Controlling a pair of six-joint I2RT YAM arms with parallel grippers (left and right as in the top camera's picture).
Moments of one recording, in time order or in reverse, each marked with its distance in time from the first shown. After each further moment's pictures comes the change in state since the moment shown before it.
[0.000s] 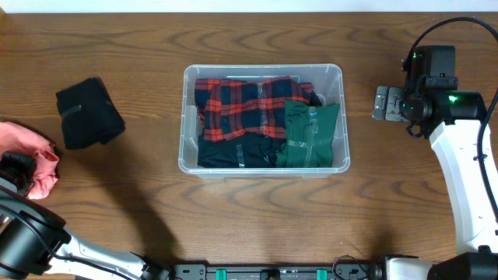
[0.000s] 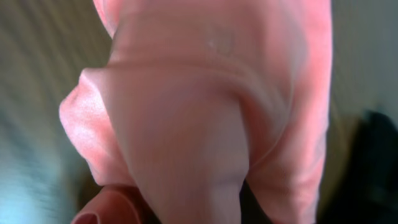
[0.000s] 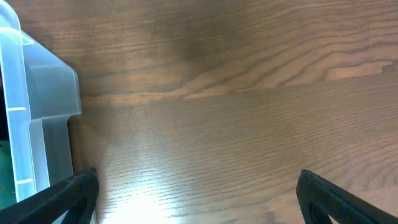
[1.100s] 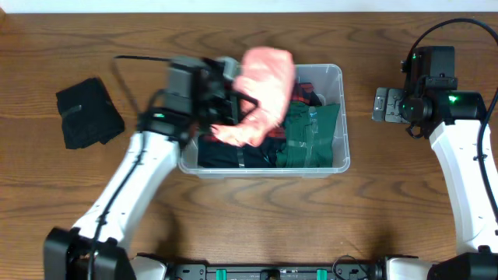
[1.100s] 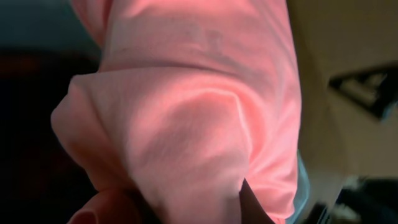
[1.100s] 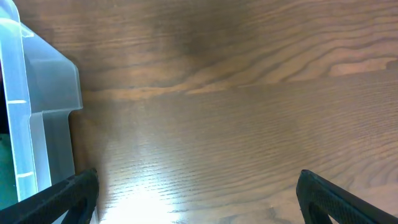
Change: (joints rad) left arm -1.362 -0.486 -0.009 -0.294 0.207 -0.045; right arm 0.000 0.000 0.000 -0.015 -0.008 0.000
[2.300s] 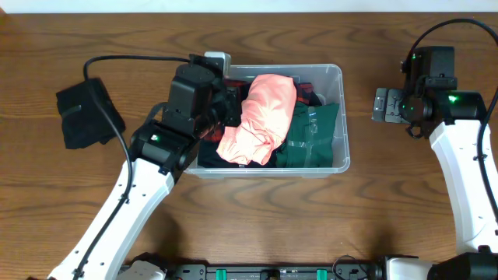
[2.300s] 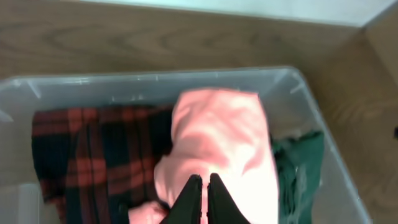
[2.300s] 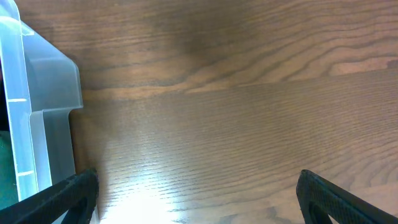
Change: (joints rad) left arm -0.090 -0.174 0.032 -0.103 -0.477 0.013; right arm 0.000 0.000 0.000 -0.003 -0.002 0.000
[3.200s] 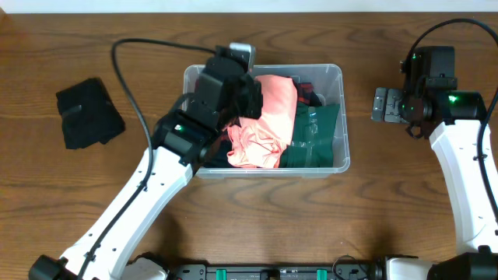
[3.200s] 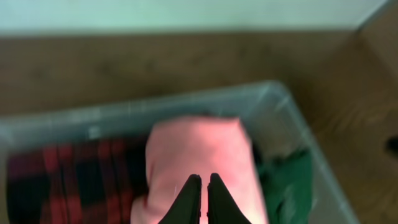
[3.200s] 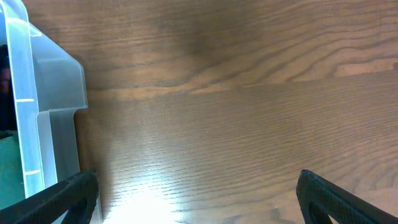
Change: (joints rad) left arm -0.102 0.084 0.112 0.092 -0.120 0.023; right arm 0.000 0.000 0.000 0.003 -0.016 0.000
